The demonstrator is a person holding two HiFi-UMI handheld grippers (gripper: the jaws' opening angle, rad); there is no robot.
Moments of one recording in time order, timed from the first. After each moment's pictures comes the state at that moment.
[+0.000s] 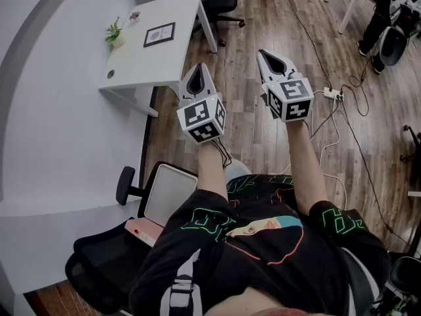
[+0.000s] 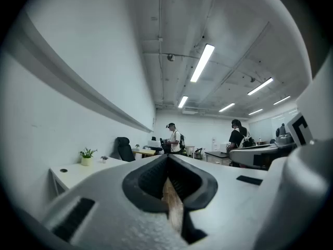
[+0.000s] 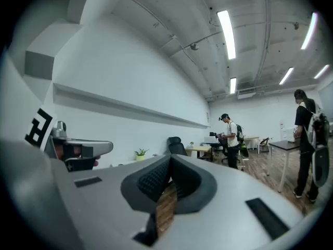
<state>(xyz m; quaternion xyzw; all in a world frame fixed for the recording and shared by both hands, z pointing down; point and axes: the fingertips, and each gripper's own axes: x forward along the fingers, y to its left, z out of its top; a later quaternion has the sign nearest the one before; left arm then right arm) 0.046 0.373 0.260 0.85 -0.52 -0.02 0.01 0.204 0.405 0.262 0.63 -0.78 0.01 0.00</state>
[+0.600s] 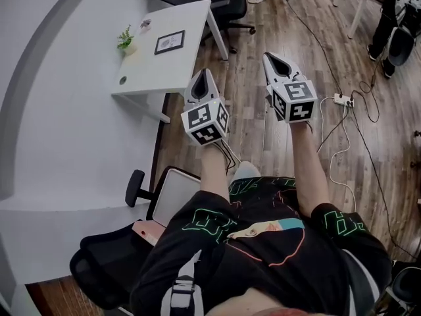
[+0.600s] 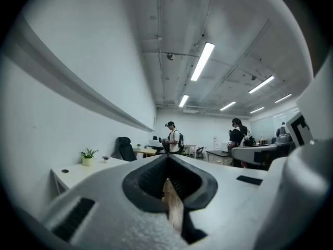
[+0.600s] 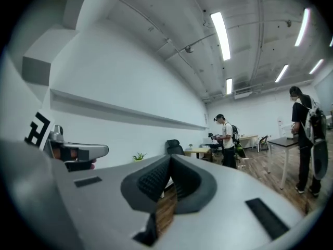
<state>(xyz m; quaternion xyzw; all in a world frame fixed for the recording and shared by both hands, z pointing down) 0.057 0.373 0.260 0.85 -0.52 -0.02 0.01 0.229 0.405 0.259 0.64 -0.77 0.02 -0.02</state>
